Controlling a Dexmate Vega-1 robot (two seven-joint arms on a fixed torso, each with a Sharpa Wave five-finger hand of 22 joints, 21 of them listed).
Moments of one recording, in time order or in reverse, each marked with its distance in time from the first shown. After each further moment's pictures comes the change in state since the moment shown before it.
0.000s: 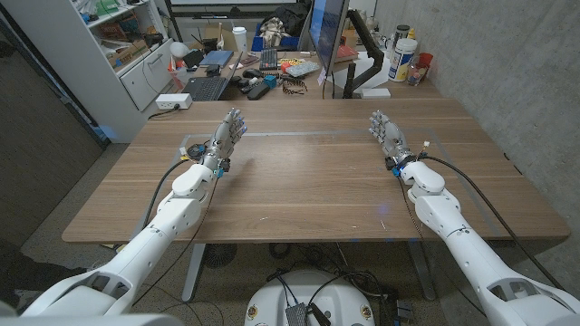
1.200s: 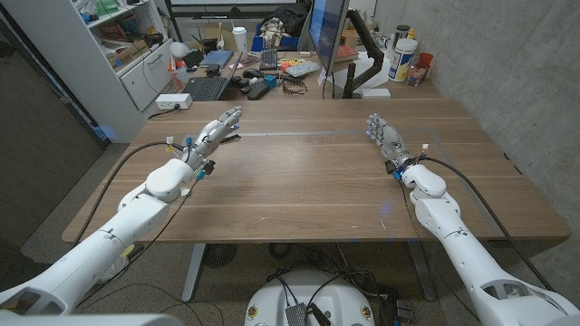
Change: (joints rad) left arm 0.133 0.288 -0.015 -0.312 0.275 0.053 0.095; left_hand 0.134 -0.055 0.026 -0.107 -0.009 0.039 -0.079 0.000 0.000 0.024 -0.037 0.000 0.004 0.042 0.004 0.000 0.005 0.011 0.042 0.000 0.000; right arm 0.001 0.051 0.064 0.052 -0.083 0.042 0.106; right_hand 0.000 0.000 -0.004 -0.004 0.000 0.000 0.000 0.000 0.000 -0.008 0.000 0.000 0.000 0.000 -0.001 0.000 0.000 0.000 0.000 0.000 0.000
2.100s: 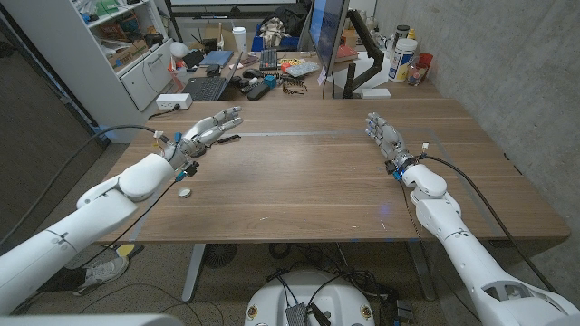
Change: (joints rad) left arm 0.155 0.229 -0.098 -0.221 0.164 0.047 0.047; left_hand 0.022 -0.014 0.002 -0.020 -0.004 -0.008 -0.018 0.000 0.000 0.000 0.000 -0.004 0.000 0.007 -0.007 0.000 0.005 0.006 0.006 0.008 0.005; right arm -0.005 -0.005 -0.004 -0.008 -0.014 0.029 0.010; right_hand 0.005 0.005 0.000 0.000 0.000 0.000 0.000 0.000 0.000 0.000 0.000 0.000 0.000 0.000 0.000 0.000 0.000 0.000 0.000 0.000 0.000
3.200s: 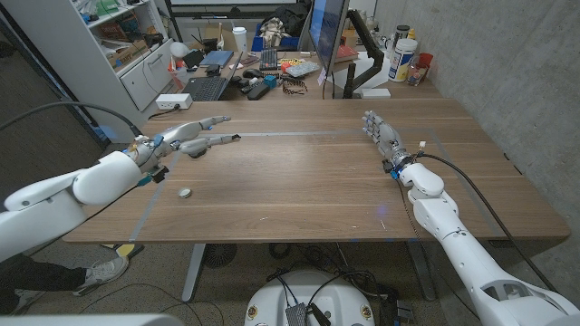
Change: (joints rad) left arm 0.462 0.207 -0.442 -0.248 0.244 0.127 0.014; left_hand 0.025 -0.001 0.000 -0.017 -0.004 -0.012 -0.019 -0.009 0.000 -0.018 -0.018 -0.008 0.005 -0.015 -0.018 0.000 0.000 0.016 0.016 0.007 0.005; right arm 0.003 -0.005 -0.026 -0.009 -0.006 0.018 -0.013; right_hand 0.000 0.000 0.000 0.000 0.000 0.000 0.000 0.000 0.000 0.000 0.000 0.000 0.000 0.000 0.000 0.000 0.005 0.000 0.000 0.000 0.000
